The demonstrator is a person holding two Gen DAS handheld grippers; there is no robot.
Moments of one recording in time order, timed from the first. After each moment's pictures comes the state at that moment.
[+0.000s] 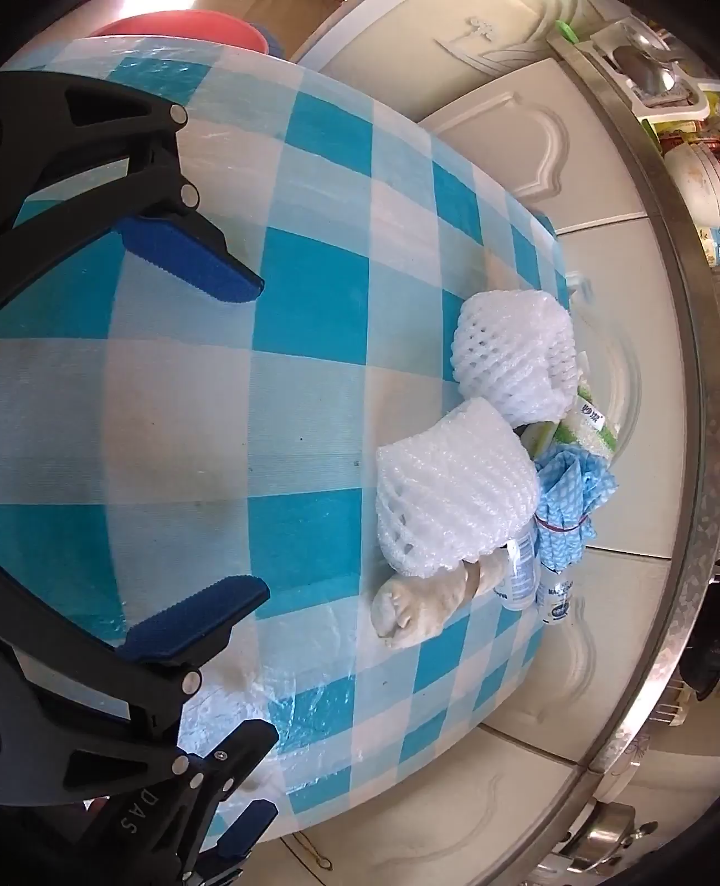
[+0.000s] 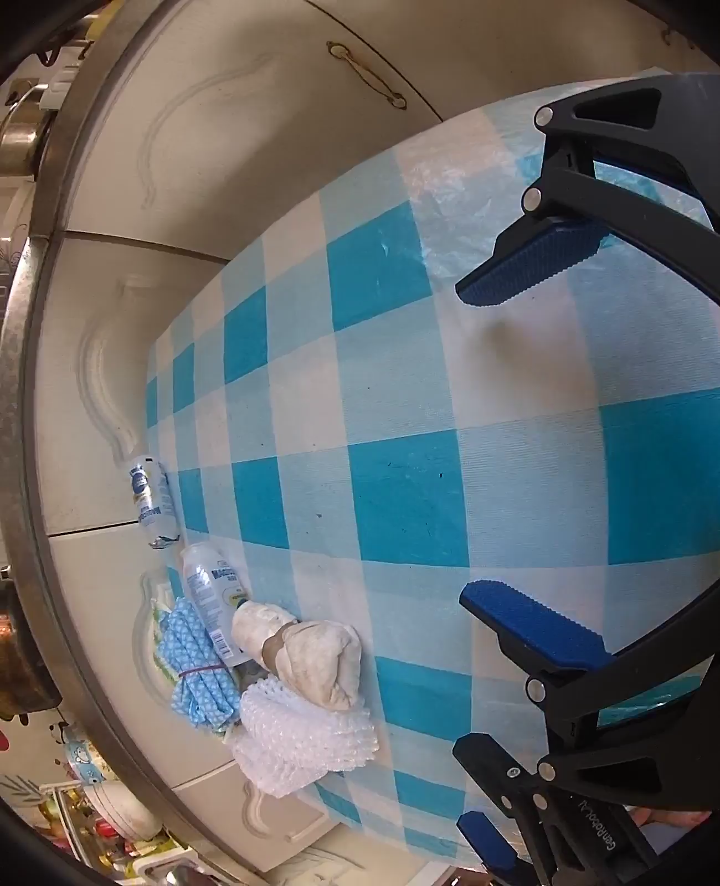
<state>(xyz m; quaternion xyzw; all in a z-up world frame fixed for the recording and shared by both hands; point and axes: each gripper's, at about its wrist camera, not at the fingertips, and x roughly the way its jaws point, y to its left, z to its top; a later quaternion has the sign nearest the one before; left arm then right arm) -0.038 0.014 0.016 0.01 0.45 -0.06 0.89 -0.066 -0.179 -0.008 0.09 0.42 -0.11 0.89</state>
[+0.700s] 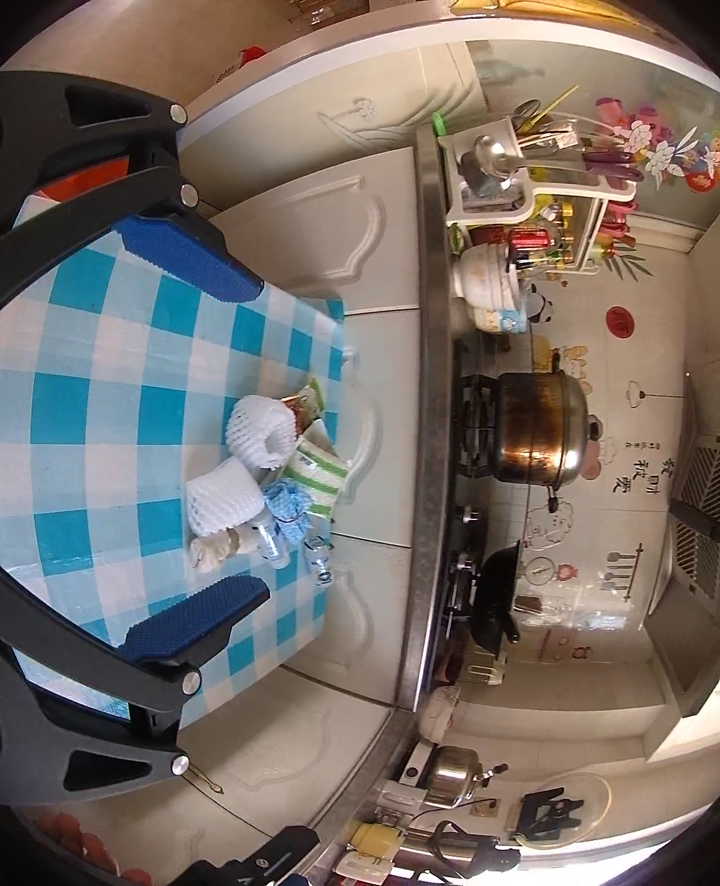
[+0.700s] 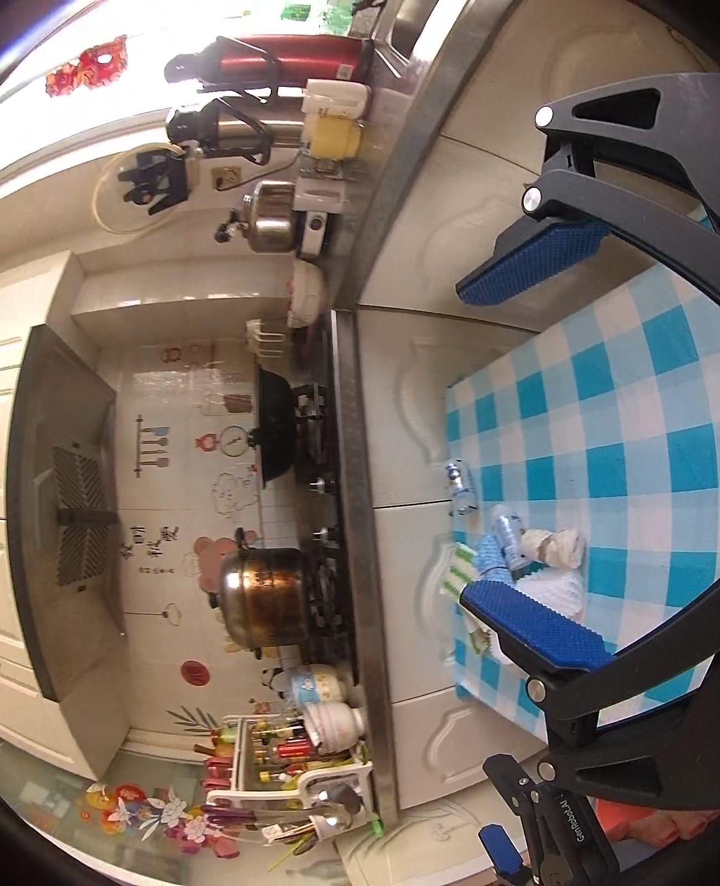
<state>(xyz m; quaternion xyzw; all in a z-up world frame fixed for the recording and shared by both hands) -0.141 0.079 0.193 -0.01 0.22 -0.06 0.97 -0.217 -0.148 0.205 0.04 0.12 -0.14 0.98</state>
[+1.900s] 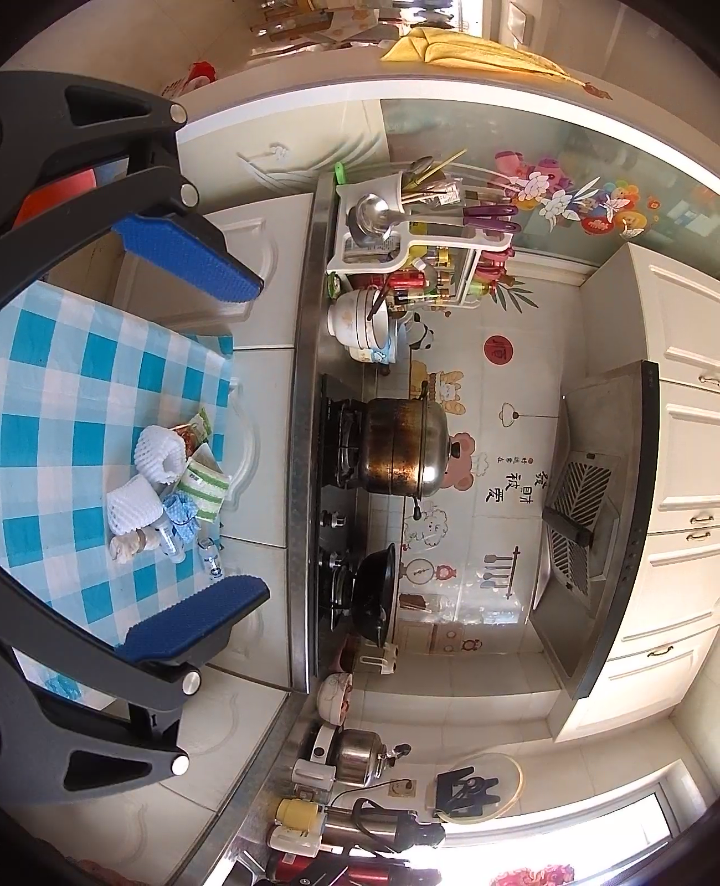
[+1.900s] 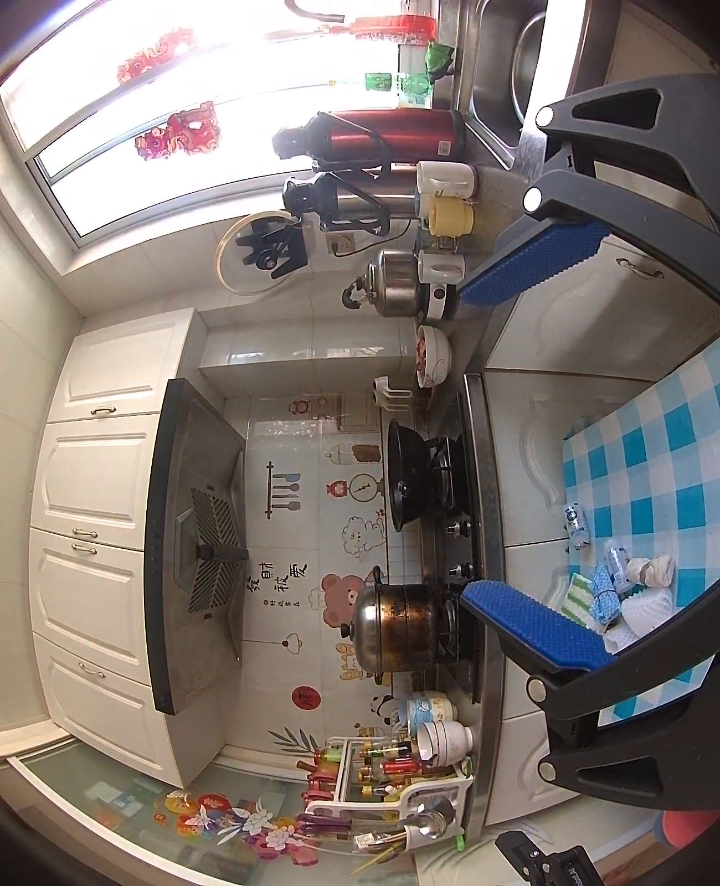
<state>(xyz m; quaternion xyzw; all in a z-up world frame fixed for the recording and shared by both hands) -0.224 0.115 0.278 -0.02 0.08 -0.05 0.99 -0.302 -0.139 0.295 0.01 -0.01 -0.21 0.98</state>
